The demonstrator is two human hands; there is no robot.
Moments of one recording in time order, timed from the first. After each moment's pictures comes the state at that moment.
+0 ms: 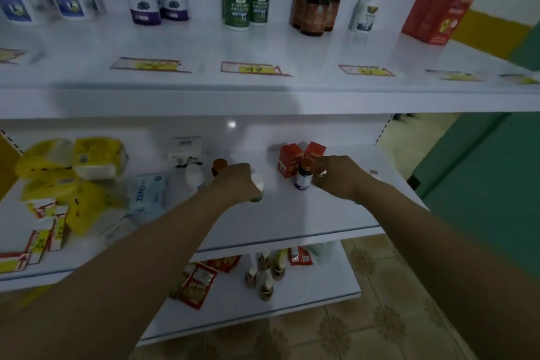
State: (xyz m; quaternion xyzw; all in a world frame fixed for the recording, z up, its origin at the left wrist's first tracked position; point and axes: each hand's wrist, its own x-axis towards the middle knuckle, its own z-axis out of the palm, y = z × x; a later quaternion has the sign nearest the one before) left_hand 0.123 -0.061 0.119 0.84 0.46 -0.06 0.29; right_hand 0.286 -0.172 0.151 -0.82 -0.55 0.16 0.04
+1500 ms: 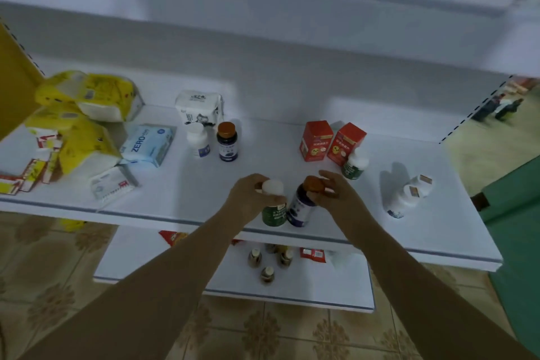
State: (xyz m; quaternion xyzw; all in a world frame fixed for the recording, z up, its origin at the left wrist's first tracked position) left_hand 0.183 -0.074 -0.026 0.60 0.55 0.19 0.55; right_hand 0.361 -0.144 -0.028 -0.69 -0.38 0.45 0.42
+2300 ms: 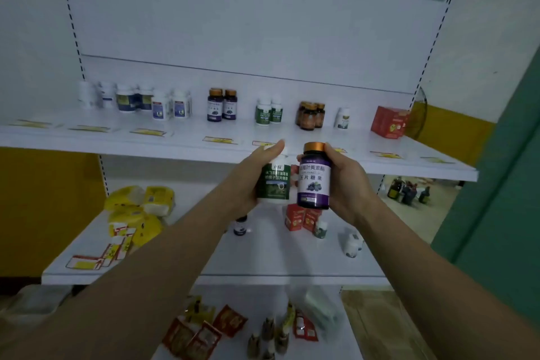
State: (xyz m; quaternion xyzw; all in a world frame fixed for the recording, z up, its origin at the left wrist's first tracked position) left_hand 0.025 -0.244 0.290 0.54 0.19 0.32 0.75; right_hand 0.170 -0.320 0.299 -0.43 -0.32 0.51 0.67
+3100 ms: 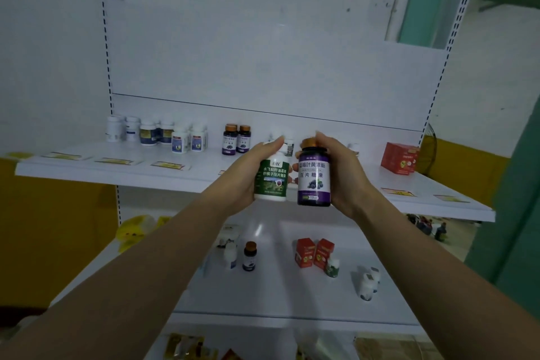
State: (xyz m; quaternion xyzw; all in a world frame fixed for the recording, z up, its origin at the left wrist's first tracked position) left_hand 0.000 -0.229 0.350 0.58 0.18 0.37 0.71; right_hand 0.148 -0.299 0.364 -0.41 -0.46 0.45 0.65
